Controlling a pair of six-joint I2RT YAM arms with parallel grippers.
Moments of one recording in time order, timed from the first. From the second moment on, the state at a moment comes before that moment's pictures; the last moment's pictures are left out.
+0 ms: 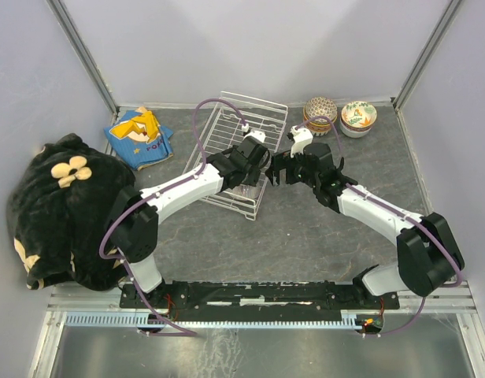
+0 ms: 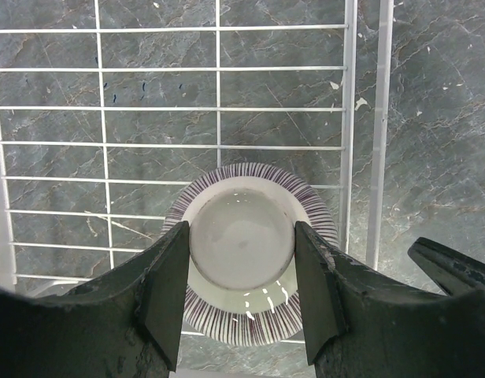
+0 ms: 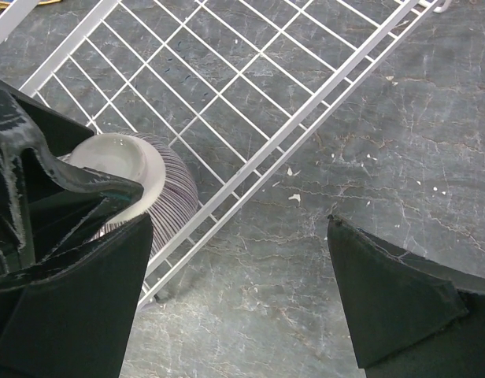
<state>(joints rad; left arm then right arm) -0.79 1.74 1.39 -0.52 -0.41 -0.32 0.53 1.41 0.87 0.11 -0.06 0.21</state>
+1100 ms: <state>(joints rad) -0.70 1.75 1.40 -0.46 -0.39 -0.32 0.53 1.42 0.87 0.12 -0.07 0.20</state>
